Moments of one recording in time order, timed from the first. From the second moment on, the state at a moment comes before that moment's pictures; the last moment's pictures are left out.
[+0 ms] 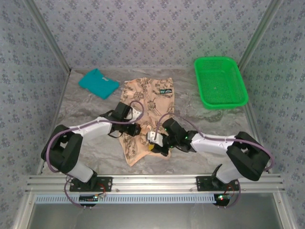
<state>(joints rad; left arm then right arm) -0.54 1.51 0.81 -0.32 0.40 -0.14 0.89 1.43 0.63 0.03 -0.54 -0.44</state>
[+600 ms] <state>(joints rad) -0.47 1.40 0.66 -0.07 0.72 -0.44 0.84 1.50 0.71 0.14 -0.33 -0.39</state>
